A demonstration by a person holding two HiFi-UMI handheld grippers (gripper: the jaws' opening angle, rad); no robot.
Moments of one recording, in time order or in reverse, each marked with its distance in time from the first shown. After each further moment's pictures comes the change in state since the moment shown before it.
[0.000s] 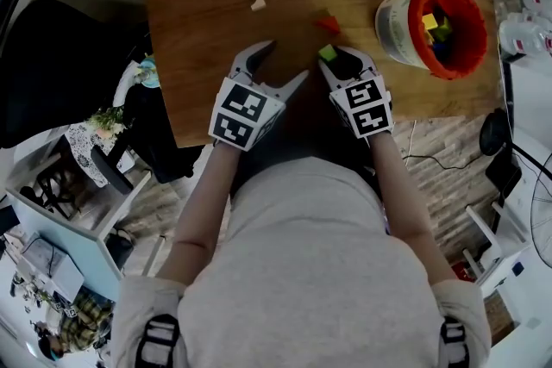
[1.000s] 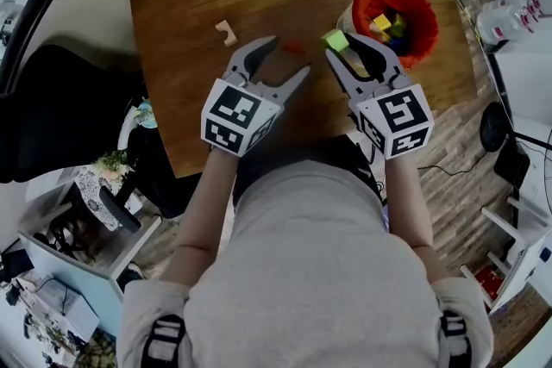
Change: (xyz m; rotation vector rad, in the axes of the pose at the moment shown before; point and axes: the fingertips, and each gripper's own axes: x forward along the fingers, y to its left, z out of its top) left arm 0.000 -0.059 0.109 0.191 -0.192 -0.101; right arm -0.153 -0.050 0.112 0.004 -0.413 -0.139
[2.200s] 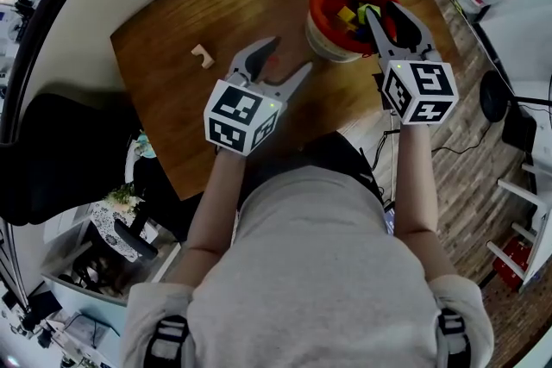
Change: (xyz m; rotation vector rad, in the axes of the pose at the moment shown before) left arm 0.042 -0.042 0.025 0.020 -0.008 -0.112; right arm -0.082 -0.136 0.010 0.091 -0.132 -0.443
